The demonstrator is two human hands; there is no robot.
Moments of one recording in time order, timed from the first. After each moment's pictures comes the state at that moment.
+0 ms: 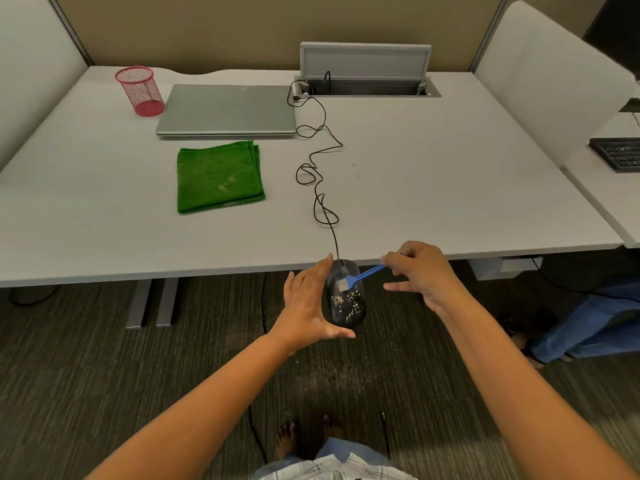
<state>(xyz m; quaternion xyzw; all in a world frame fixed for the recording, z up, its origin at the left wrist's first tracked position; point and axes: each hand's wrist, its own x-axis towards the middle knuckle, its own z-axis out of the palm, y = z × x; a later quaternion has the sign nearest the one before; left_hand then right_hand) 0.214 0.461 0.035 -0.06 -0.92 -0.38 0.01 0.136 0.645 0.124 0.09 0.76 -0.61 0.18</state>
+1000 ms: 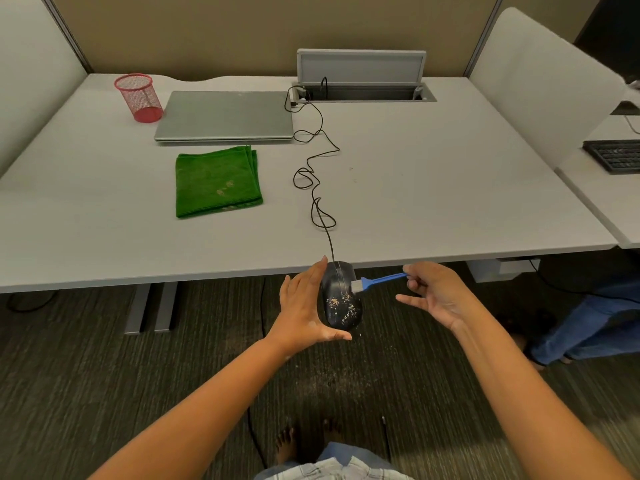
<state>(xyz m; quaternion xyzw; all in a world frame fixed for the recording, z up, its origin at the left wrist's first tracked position) 0.218 0.460 0.040 -0.05 -0.92 -0.39 0.02 0.136 0.689 0.095 0.19 0.62 -0.72 0.25</state>
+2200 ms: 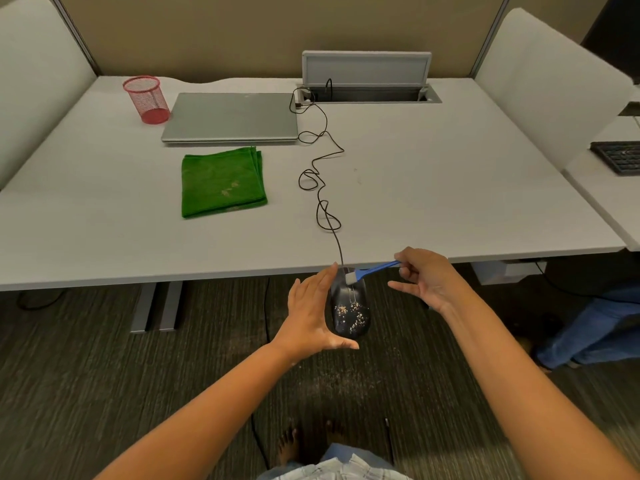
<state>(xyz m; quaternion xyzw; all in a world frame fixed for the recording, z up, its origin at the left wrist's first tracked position) 0.225 0.467 0.042 -0.06 -0.92 -0.39 0.00 0.119 0.665 0.105 0.19 0.62 -0.72 0.25</state>
